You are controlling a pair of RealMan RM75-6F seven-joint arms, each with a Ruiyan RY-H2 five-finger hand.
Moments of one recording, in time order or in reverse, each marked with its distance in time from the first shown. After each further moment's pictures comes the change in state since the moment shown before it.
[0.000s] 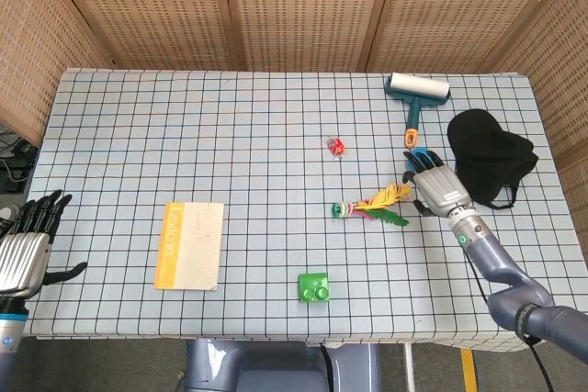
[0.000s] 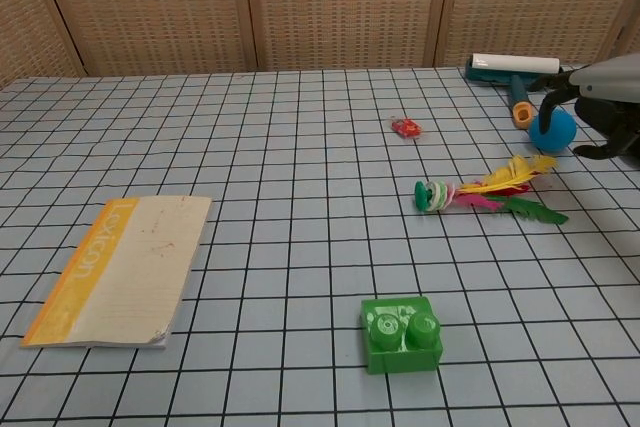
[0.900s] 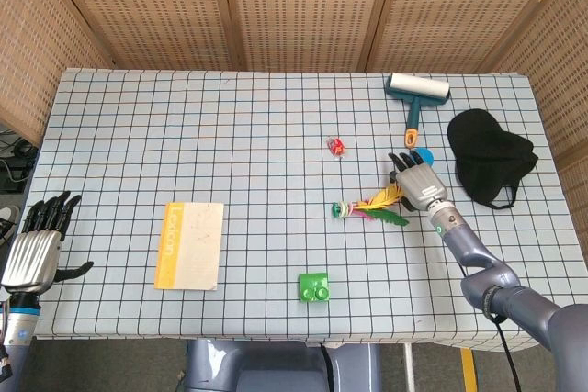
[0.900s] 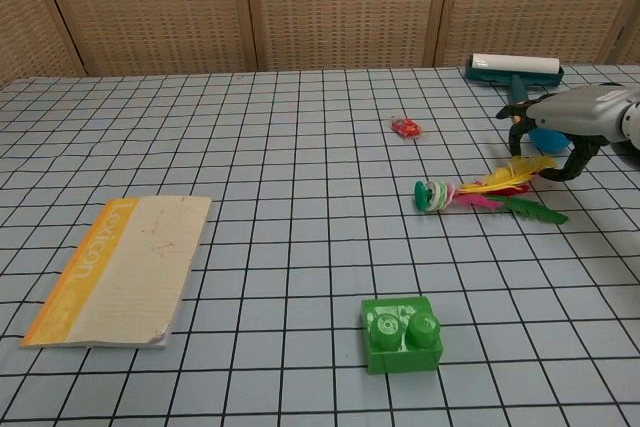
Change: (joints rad) left arm -0.024 -0.044 -0.006 0.004 -0.063 -0.031 0.091; right arm 0.092 -0.210 -0.071 0.316 -0.070 -0.042 0.113
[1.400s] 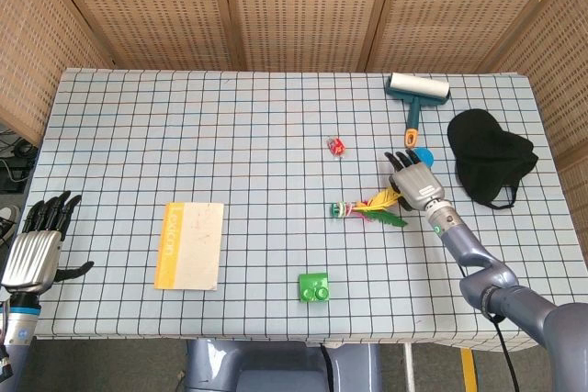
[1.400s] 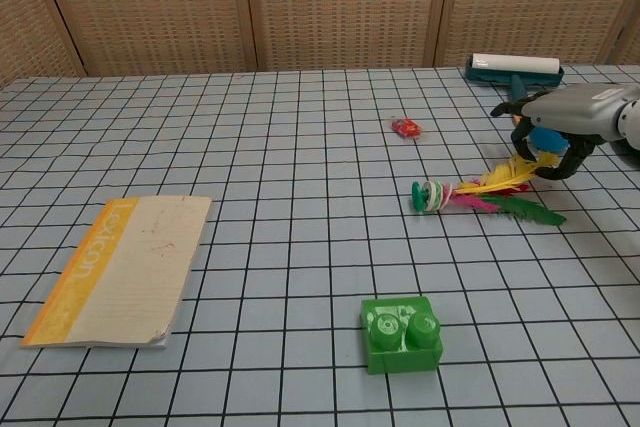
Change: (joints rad) left arm -0.001 0.000 0.003 0.000 0.002 0.004 -0.004; right arm 0.004 0.000 -0.012 -0.001 -0.020 0.029 0.018
